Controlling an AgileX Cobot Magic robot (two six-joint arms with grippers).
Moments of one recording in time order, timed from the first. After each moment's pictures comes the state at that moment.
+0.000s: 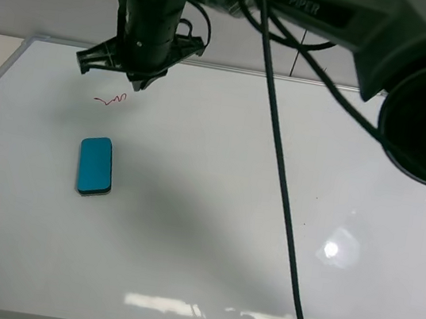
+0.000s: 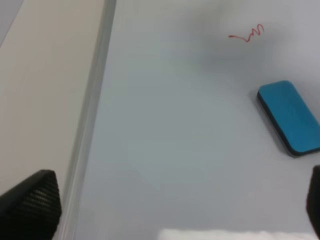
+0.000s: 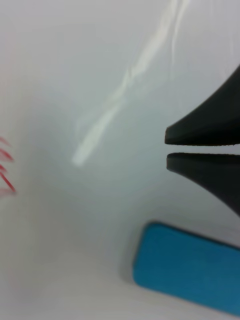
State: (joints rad) left arm 0.03 -0.01 -0.51 0.03 1.05 0.00; right arm 0.88 2.28 -2.14 -0.15 1.00 0.32
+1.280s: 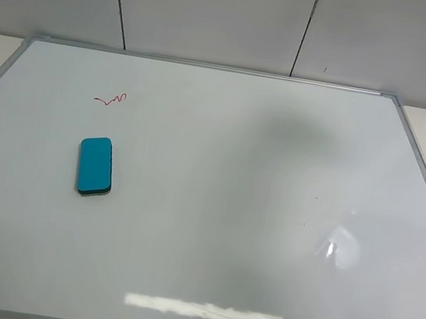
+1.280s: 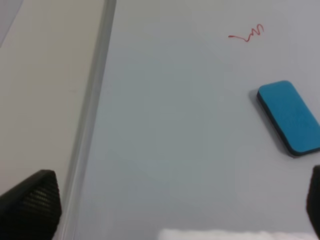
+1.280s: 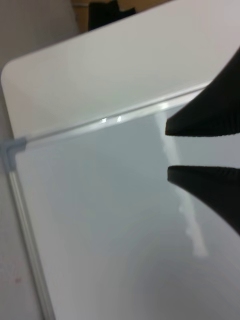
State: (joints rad) left arm 0.03 -0.01 -0.51 0.03 1.05 0.00; right arm 0.02 1.31 -1.19 -0.20 0.77 0.33
